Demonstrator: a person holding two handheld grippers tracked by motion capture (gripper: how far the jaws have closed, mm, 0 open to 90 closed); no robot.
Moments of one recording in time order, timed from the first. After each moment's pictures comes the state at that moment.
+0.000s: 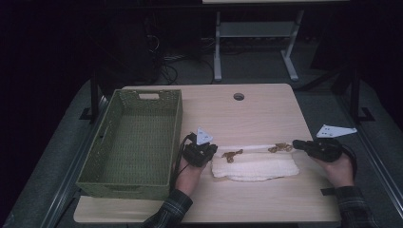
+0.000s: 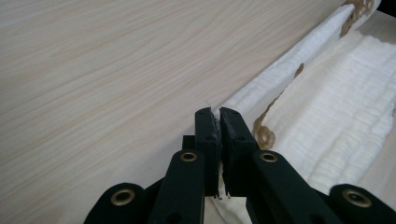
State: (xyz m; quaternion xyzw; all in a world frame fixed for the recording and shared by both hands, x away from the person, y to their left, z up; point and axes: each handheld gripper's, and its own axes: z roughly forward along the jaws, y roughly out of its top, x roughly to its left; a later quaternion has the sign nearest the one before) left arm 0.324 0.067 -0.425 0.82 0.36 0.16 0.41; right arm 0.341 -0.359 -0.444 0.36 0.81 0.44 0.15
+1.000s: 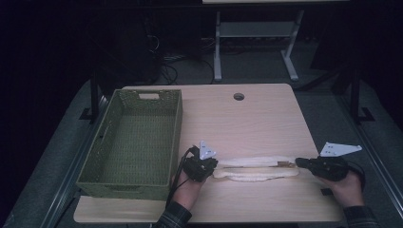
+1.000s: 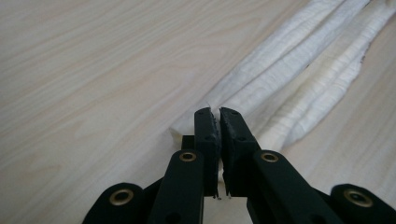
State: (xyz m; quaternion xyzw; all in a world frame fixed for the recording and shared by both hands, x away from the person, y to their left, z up) left arm 0.286 0.065 -0.430 0.85 0.35 0.15 0.37; right arm 0.290 -0.359 -0.453 0.34 0.83 0.42 0.13
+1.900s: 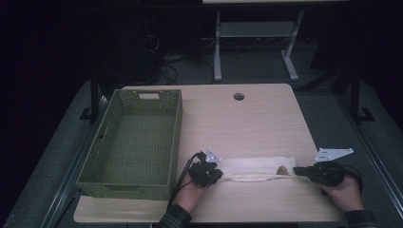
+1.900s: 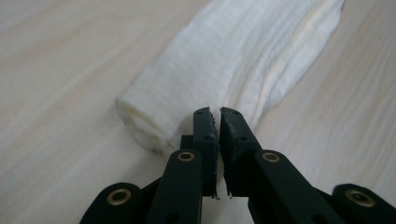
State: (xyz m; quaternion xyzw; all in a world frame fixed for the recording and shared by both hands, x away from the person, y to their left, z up) left arm 0.287 0.054 -0.456 0.89 0.32 0.06 0.33; right arm 0.285 -0.352 -0.468 0.34 0.85 0.38 0.08
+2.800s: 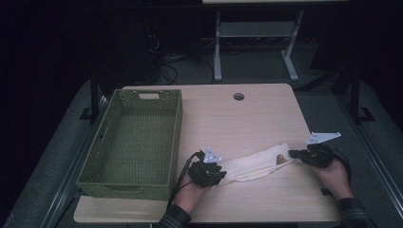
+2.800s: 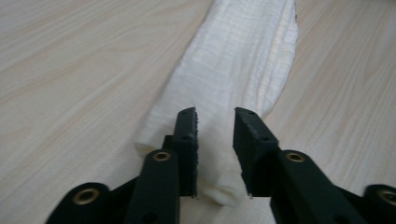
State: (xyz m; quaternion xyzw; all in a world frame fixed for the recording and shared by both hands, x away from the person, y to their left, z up) left arm 0.285 0.056 -0.443 0.87 0.32 0.07 0.37; right arm 0.341 -0.344 -0.470 0.37 0.85 0.36 0.13
